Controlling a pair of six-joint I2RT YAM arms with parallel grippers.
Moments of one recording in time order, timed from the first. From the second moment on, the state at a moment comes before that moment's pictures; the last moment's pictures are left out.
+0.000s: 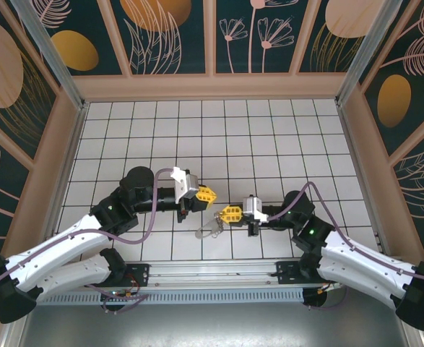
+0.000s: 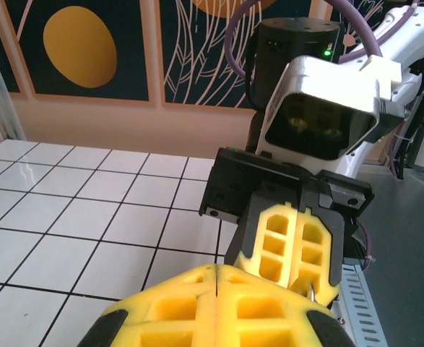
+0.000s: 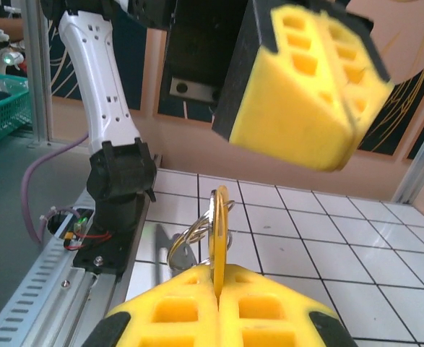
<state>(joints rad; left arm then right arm) -0.89 0.91 0.75 -0.01 0.57 0.03 0.91 0.68 0.36 0.33 -0.64 -0.23</state>
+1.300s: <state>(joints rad) -0.89 0.90 0.75 -0.20 0.71 0.17 0.90 0.78 0.54 0.14 -0.70 -0.37</state>
